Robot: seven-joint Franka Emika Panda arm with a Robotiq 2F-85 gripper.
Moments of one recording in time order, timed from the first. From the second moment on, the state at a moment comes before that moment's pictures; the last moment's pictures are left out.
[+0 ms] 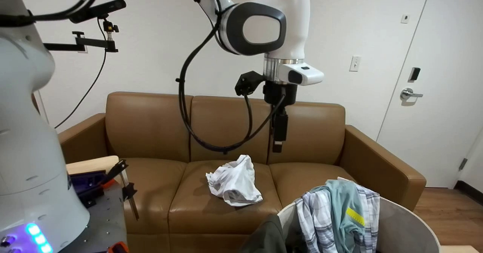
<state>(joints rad) -0.15 0.01 -0.12 -2.38 0.02 2.45 0.38</state>
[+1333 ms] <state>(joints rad) -0.08 0.53 -0.20 -1.90 -0.02 2.65 0.36</state>
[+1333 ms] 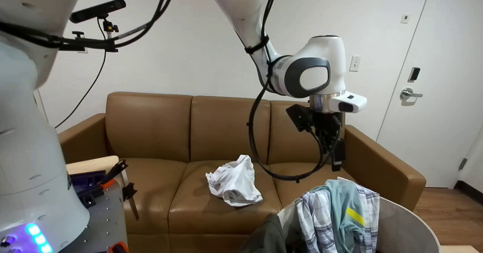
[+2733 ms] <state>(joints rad) -0.11 0.97 -0.20 -1.39 -0.01 2.56 0.36</state>
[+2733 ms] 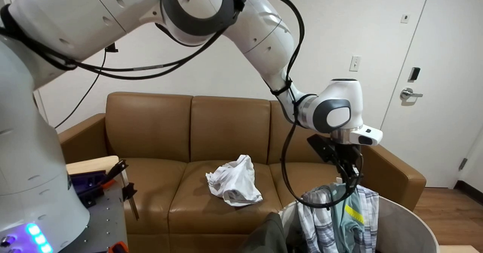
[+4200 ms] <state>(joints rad) -0.11 0.63 -0.13 -1.61 0.03 2.64 0.23</state>
